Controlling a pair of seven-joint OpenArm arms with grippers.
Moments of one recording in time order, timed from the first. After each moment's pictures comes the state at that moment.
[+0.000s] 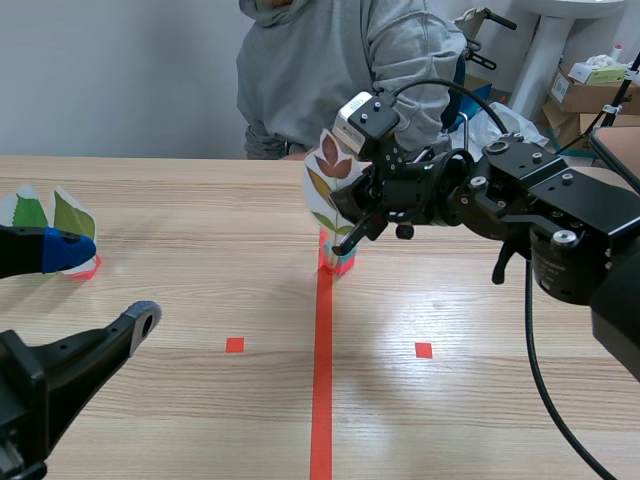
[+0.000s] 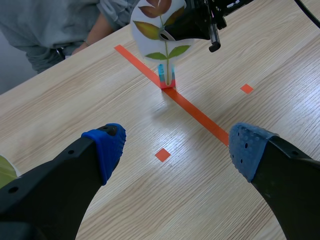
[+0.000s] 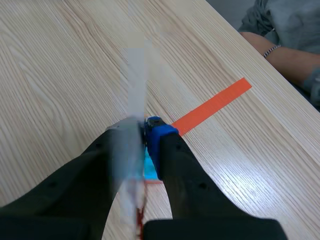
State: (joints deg) left arm 51.8 -39.2 -7.1 127.9 -16.4 -16.5 -2.2; right arm 25.9 13.7 -27.8 58.4 3.7 32.4 -2.3
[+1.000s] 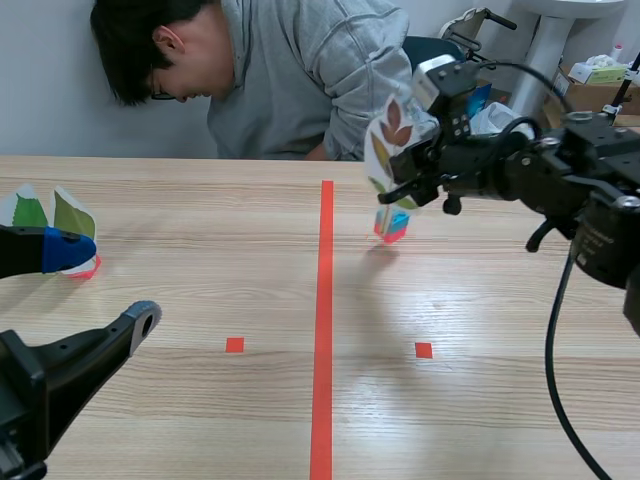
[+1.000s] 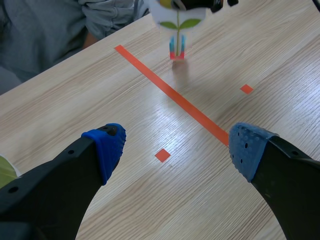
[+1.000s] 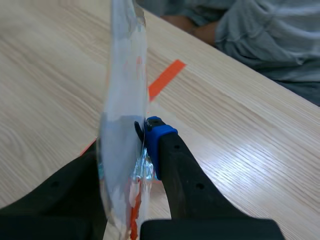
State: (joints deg) left arm 51.8 -39.2 -7.1 127.9 -16.4 -16.5 -2.2; right arm 24.5 14.7 -11.6 60.4 10.9 32.4 -10.9
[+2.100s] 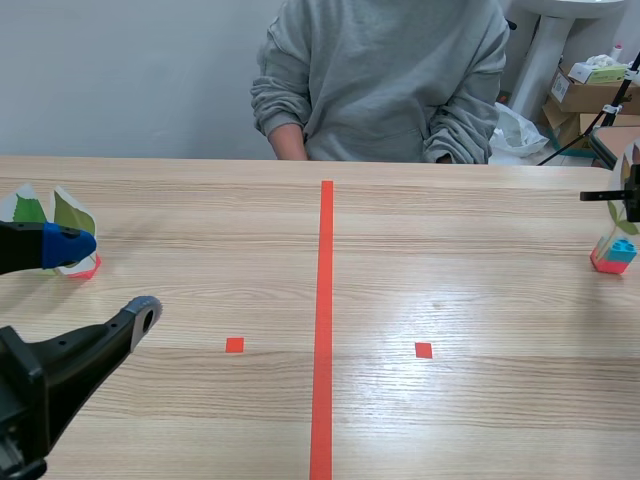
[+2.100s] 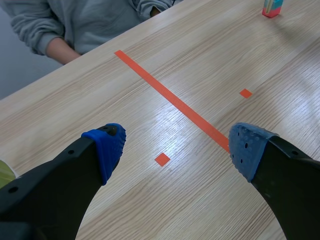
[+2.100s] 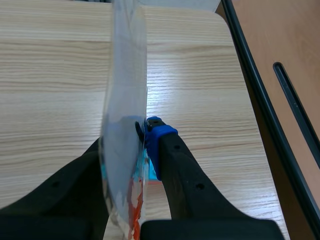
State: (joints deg) left arm 51.8 -39.2 -7.1 127.9 -16.4 -16.5 -3.4; right arm 28.1 26.8 7.8 40.0 5.2 14.4 -8.0
